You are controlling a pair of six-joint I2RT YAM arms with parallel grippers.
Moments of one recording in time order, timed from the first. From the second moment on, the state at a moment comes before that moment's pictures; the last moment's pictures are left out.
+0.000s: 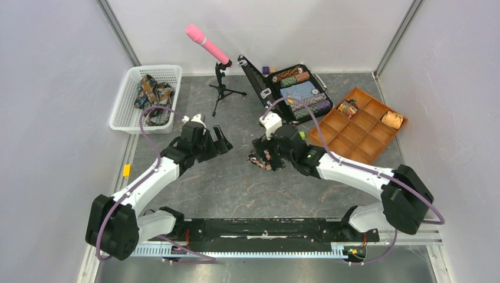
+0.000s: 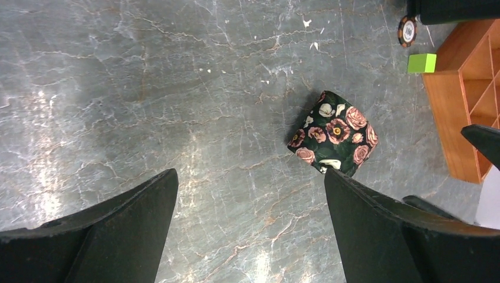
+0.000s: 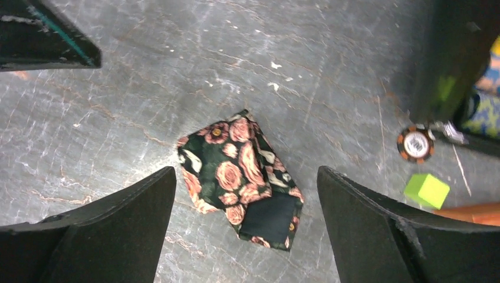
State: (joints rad) left arm -0.39 1.13 0.68 -0.29 0.05 -0.69; right arm 0.87 1.42 0.87 0.01 0.19 0.04
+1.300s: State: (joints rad) left arm -0.43 1.39 0.69 0.00 0.20 -0.69; right arm 0.58 1.45 0.41 0.68 -0.42 0.68
